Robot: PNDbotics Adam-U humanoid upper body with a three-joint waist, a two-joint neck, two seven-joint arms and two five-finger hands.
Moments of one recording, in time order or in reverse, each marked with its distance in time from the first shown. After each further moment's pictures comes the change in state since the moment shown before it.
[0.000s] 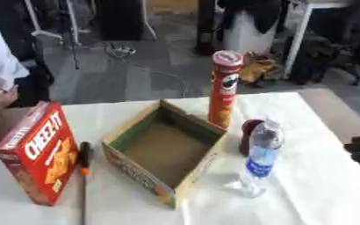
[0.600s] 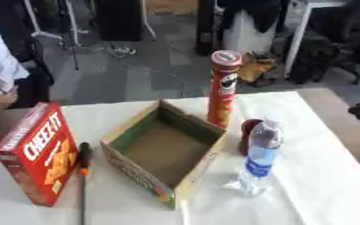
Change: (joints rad) left arm -0.001 -0.013 -0.007 0.000 0.011 0.003 -0.012; right arm -0.134 0.004 0.033 0.136 -0.204 0.008 0.045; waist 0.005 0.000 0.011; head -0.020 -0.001
